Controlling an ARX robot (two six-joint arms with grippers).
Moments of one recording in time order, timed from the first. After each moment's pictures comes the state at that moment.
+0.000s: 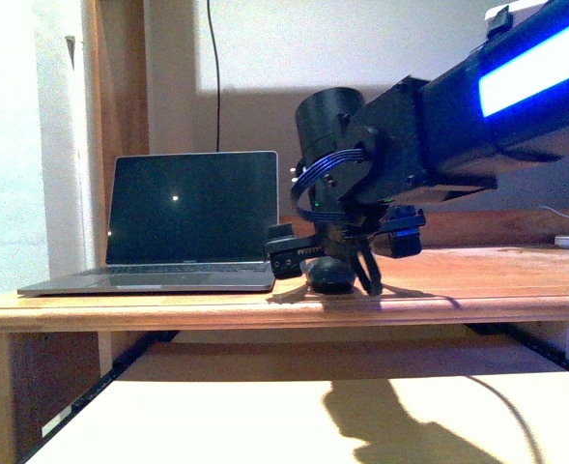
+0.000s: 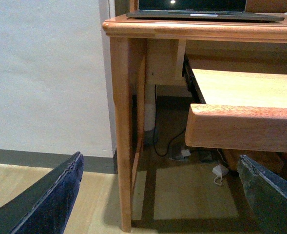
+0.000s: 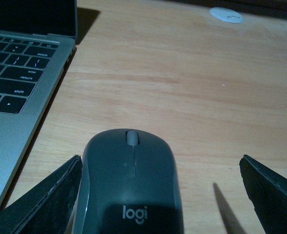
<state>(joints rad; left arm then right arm) 0.00 0.01 0.01 0.00 0.00 0.00 0.56 2.17 2.06 -0.15 0.48 -0.01</state>
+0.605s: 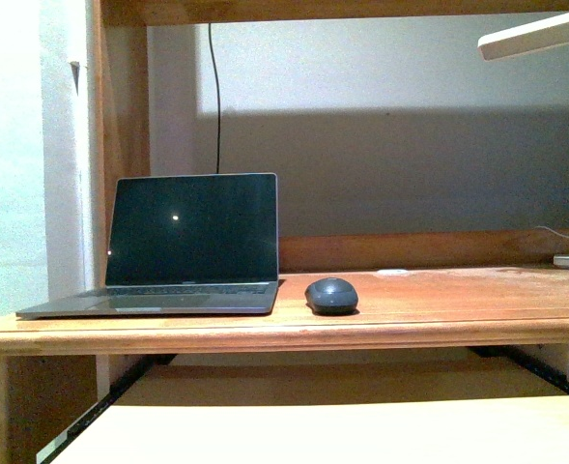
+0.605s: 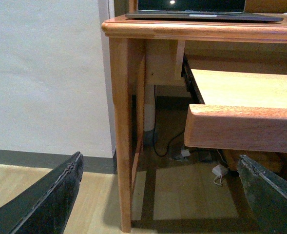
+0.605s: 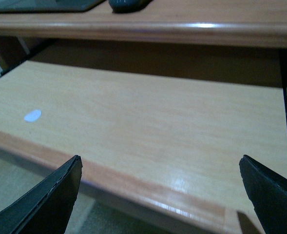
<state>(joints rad) 0.00 0.01 0.01 0.00 0.00 0.00 0.11 0.94 0.51 0.20 -0.41 0.00</state>
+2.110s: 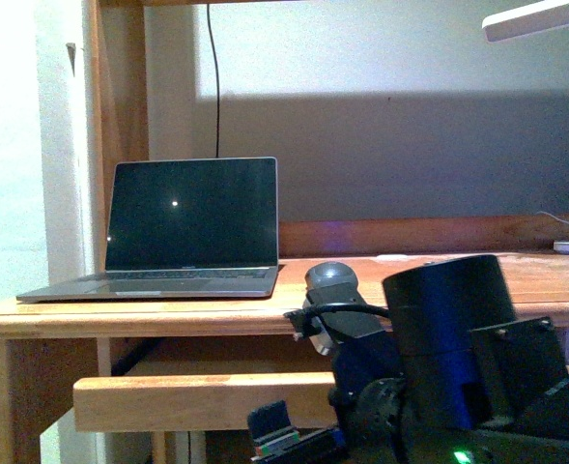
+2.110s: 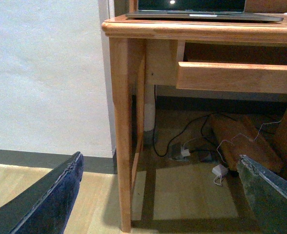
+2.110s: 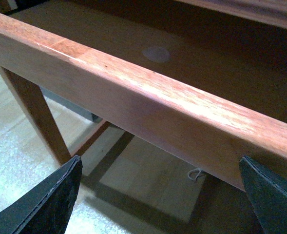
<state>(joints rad) 0.00 0.01 0.01 0.00 0.00 0.00 0.59 1.88 1.07 0.55 0.01 -0.10</state>
